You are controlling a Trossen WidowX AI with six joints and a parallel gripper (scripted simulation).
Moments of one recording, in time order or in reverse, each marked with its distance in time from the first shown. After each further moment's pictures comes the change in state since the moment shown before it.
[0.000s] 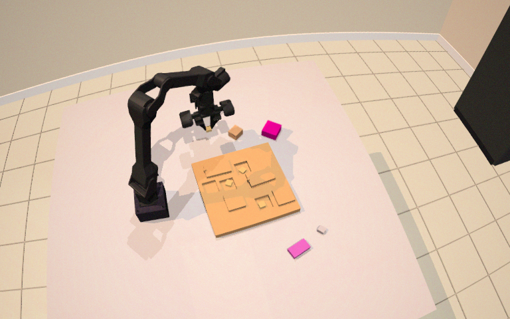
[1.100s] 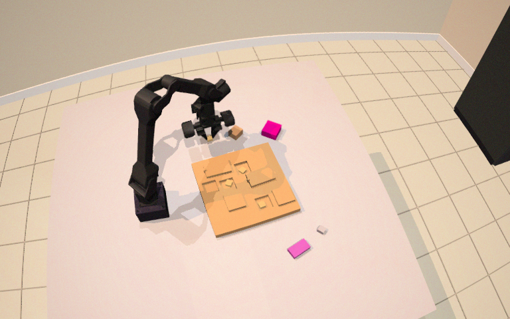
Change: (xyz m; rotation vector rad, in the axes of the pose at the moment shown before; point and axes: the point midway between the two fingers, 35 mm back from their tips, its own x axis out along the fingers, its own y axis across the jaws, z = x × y) arm 0.054 0.000 0.000 0.000 0.000 0.000
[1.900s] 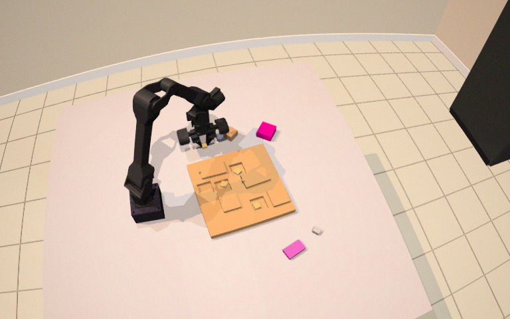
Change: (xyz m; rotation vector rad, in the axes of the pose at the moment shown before) arm 0.029 0.005 -0.004 0.000 0.005 0.007
